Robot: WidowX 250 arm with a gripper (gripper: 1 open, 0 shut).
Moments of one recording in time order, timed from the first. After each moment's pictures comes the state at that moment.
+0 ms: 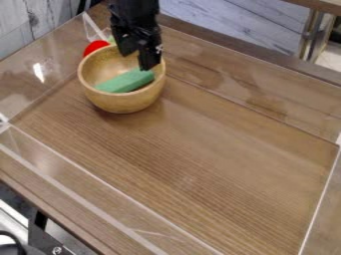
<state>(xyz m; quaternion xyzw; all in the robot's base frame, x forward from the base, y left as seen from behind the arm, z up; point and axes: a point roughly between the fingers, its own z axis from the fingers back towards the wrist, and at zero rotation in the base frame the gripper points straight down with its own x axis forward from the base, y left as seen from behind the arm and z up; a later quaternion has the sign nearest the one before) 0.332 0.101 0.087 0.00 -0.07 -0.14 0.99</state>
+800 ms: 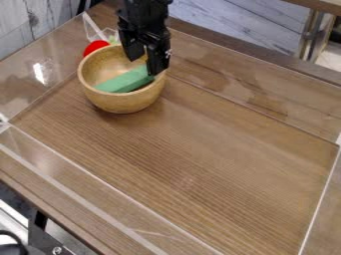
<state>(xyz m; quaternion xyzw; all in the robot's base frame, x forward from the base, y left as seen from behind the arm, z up) 0.331 0.091 0.084 0.00 -0.07 -0.13 0.99</state>
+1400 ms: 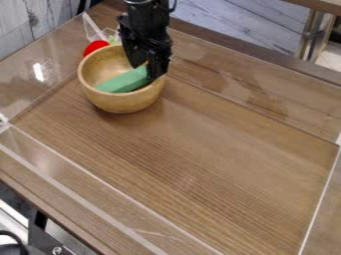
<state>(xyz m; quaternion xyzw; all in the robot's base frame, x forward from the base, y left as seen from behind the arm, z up) 0.332 0.091 0.071 0.00 -0.05 -0.12 0.99</state>
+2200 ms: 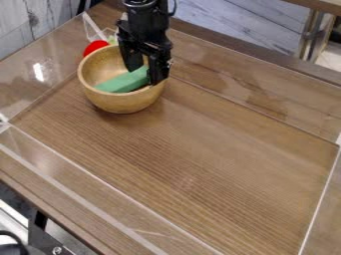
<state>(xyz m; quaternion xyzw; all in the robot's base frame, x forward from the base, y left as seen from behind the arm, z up) 0.327 0.090 0.069 -0.01 -0.04 -0.10 0.99</state>
